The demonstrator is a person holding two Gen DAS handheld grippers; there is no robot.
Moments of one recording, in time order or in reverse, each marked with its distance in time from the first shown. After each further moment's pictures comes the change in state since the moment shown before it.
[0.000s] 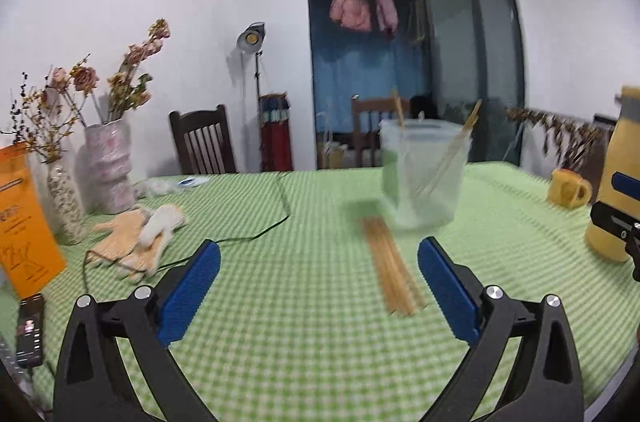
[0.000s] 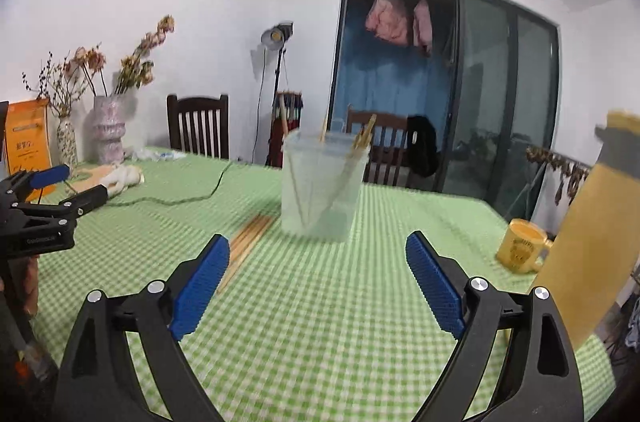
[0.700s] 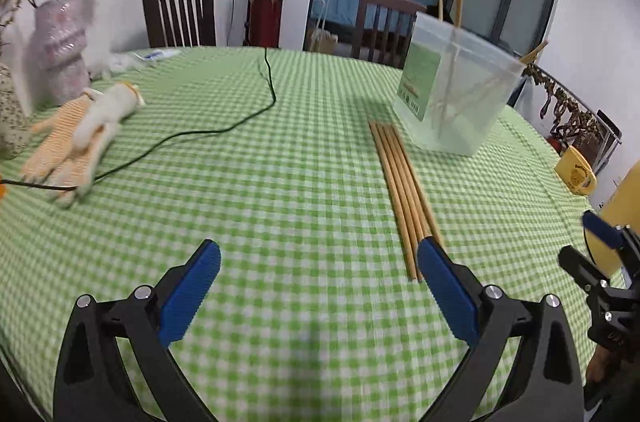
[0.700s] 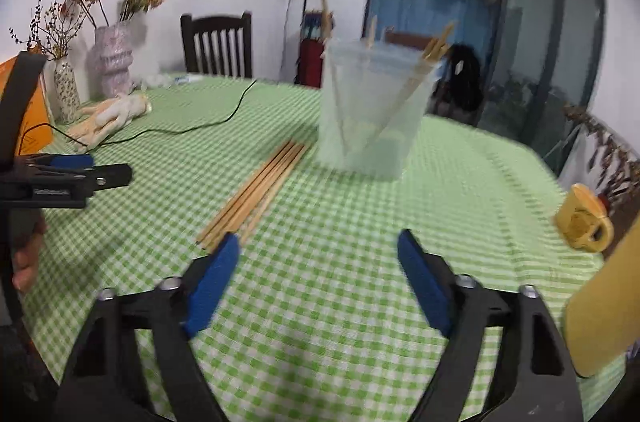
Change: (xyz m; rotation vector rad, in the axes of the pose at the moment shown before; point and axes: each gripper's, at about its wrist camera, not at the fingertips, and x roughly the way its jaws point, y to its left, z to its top) left arm 0.137 0.033 -0.010 -0.162 0.458 -0.145; right arm 0.107 0.036 0.001 -0.020 0.316 0.124
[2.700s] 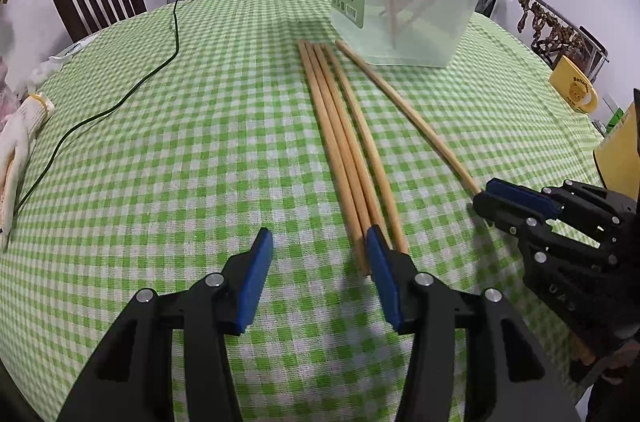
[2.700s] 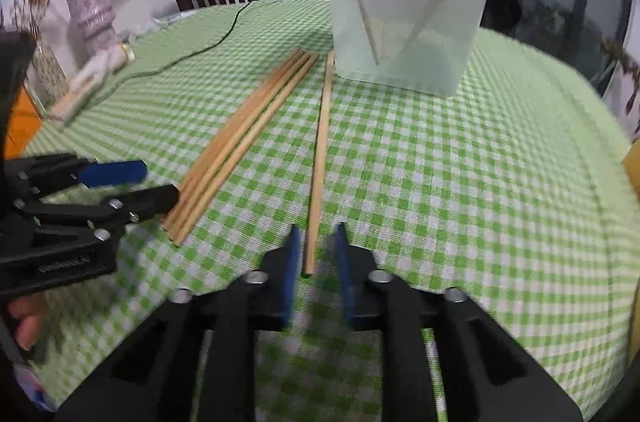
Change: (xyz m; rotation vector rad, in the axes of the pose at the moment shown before) left arm 0.092 -0.075 -0.002 0.186 0.235 -0.052; right arm 0.085 -0.009 -0.013 0.026 0.238 0.061
